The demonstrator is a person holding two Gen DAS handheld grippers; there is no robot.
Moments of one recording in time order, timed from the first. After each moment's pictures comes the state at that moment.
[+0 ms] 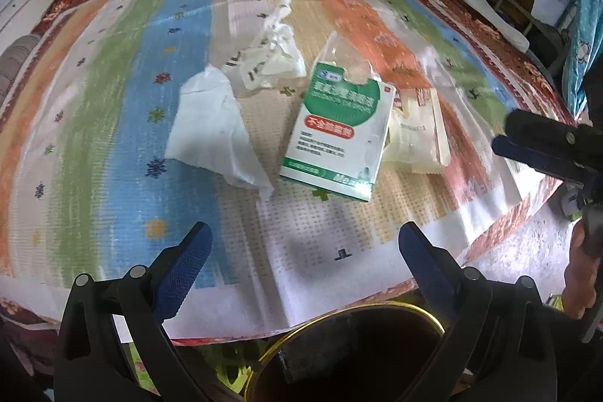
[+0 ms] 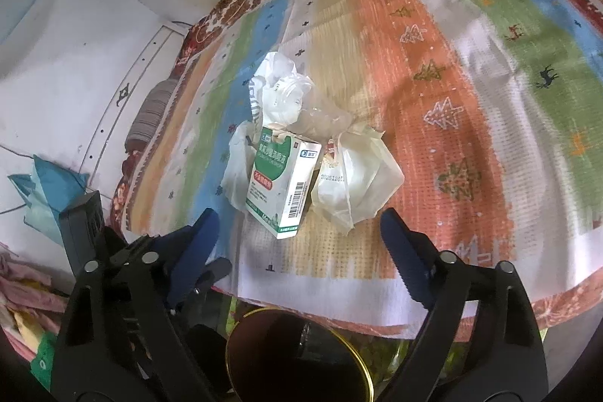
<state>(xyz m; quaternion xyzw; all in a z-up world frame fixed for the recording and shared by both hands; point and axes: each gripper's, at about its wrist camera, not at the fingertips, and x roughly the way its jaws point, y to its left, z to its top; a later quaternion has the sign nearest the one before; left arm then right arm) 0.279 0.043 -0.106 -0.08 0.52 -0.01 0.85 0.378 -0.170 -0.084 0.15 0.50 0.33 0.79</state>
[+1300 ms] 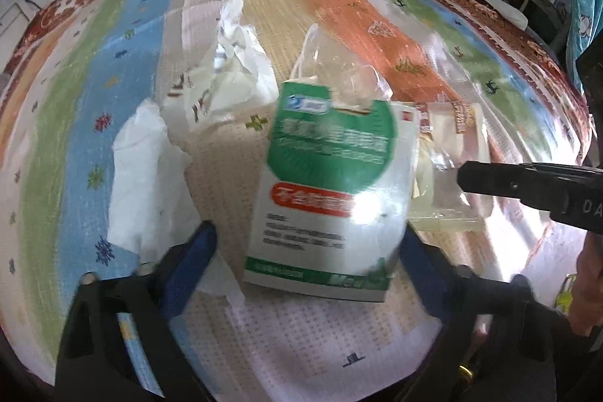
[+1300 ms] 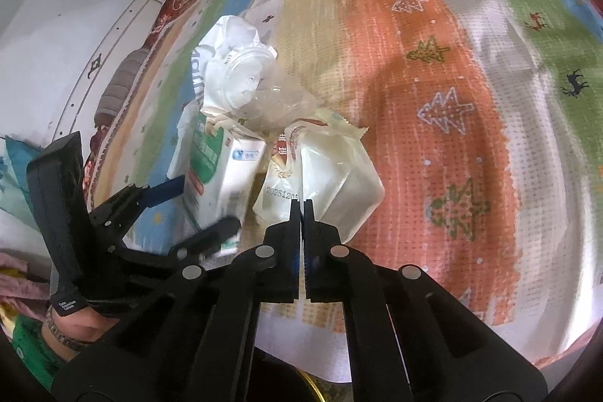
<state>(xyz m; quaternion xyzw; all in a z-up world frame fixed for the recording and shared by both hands) 0.351 0.031 -0.145 -0.04 0.52 -0.04 0.86 0.424 -0.149 -0.132 0.09 0.54 0.31 0.78</state>
